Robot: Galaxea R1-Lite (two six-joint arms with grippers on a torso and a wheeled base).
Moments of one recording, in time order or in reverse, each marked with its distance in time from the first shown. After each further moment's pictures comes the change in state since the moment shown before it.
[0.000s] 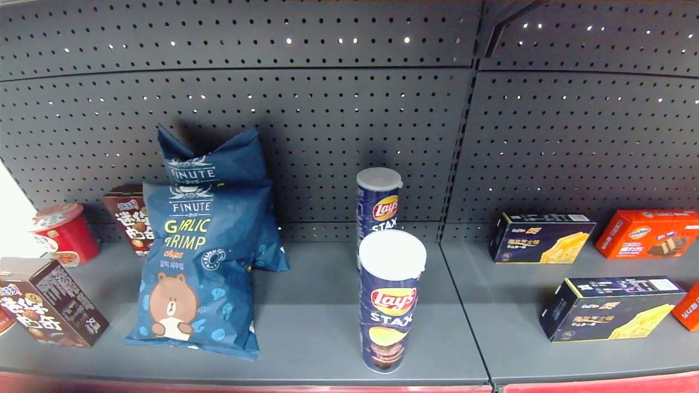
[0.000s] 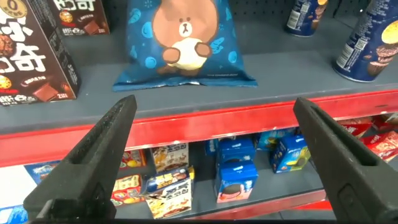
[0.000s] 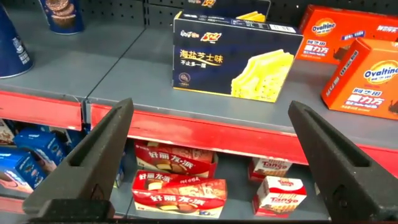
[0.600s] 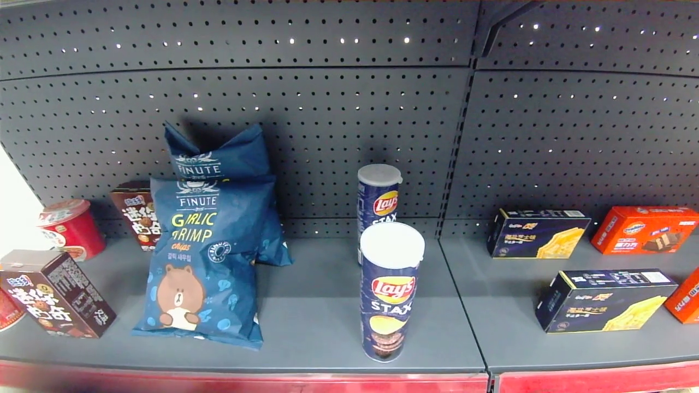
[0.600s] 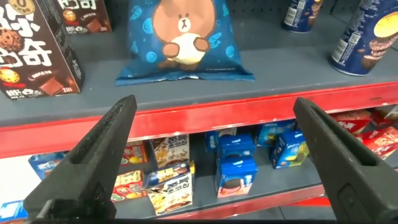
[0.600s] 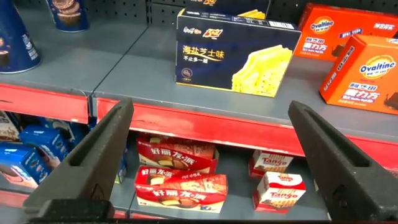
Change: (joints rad) left arm 0.000 0.001 0.000 0.000 0.001 0.010; right arm 0.000 0.000 0.000 0.000 0.000 0.002
